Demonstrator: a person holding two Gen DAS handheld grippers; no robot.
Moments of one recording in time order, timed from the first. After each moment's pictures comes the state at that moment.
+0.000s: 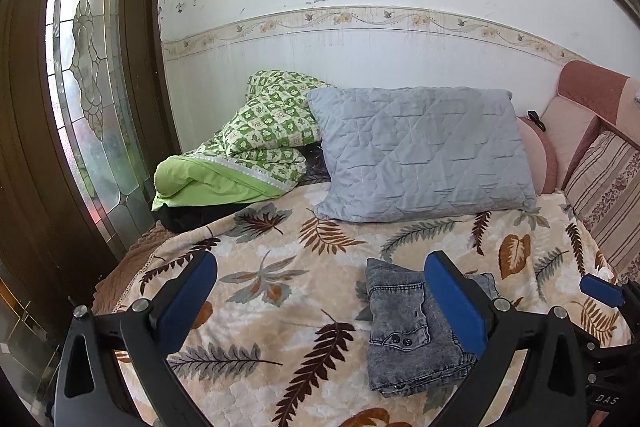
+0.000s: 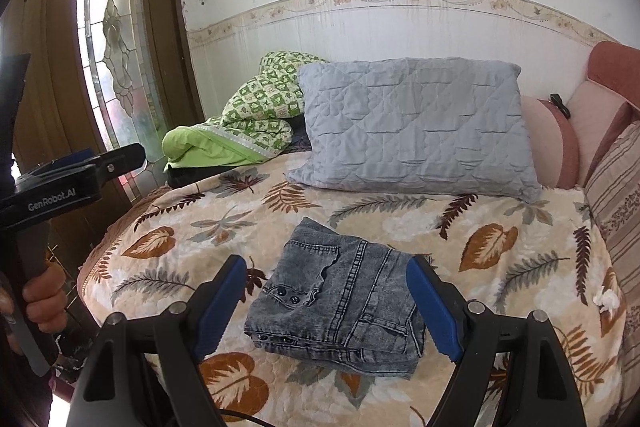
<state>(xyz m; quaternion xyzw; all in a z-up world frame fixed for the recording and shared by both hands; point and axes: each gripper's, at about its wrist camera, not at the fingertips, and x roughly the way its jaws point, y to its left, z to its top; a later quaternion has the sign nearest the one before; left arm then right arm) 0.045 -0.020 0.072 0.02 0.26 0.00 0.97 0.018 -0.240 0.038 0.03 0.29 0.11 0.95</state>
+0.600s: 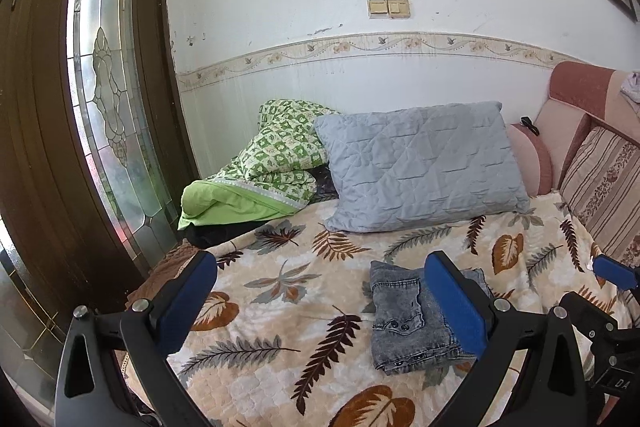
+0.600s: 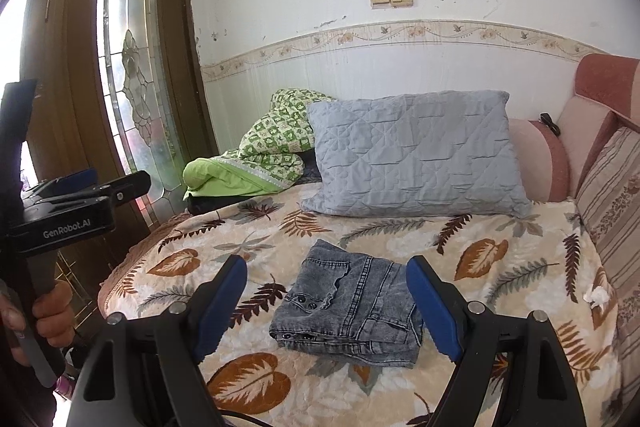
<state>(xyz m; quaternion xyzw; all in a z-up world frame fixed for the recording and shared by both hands) -0.036 -0.034 0.113 0.06 0.21 0.01 0.98 -0.059 -0.249 0.078 0.05 0.23 0.11 0.96</state>
